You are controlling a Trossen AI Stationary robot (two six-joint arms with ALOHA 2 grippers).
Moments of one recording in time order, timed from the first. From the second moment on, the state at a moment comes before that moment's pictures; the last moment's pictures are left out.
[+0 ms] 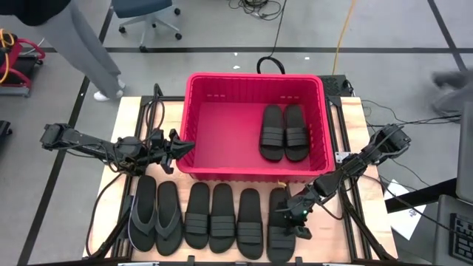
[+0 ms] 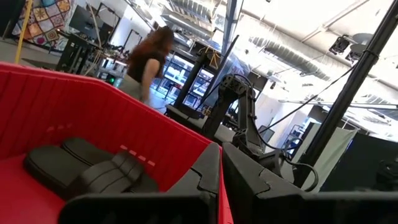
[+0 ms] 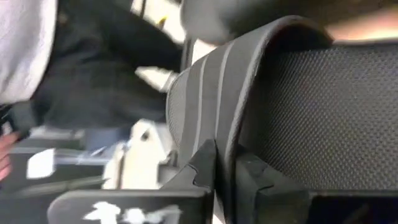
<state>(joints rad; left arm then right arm) -0.18 0.70 0.26 0.70 -0.31 -0.42 0.57 1.53 0.66 0.13 -0.42 0.79</state>
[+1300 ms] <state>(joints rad) -0.18 0.70 0.26 0.72 -0.14 -0.73 -0.01 0.91 1.47 -0.89 0.22 -0.01</state>
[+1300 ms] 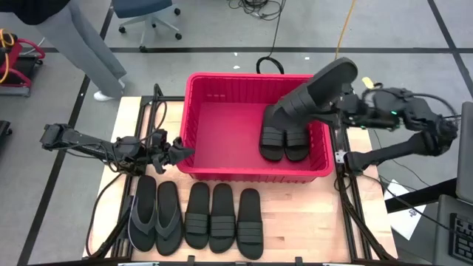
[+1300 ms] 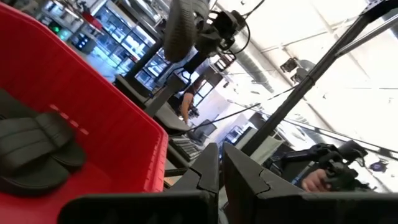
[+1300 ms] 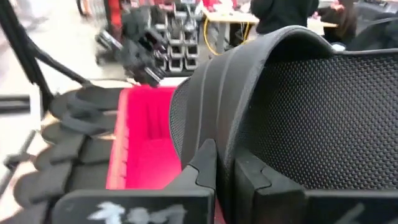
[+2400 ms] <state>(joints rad) -0.18 0.67 0.26 0.66 0.15 -0.74 -0.47 1.65 1.47 -0.53 -0.53 -0.33</state>
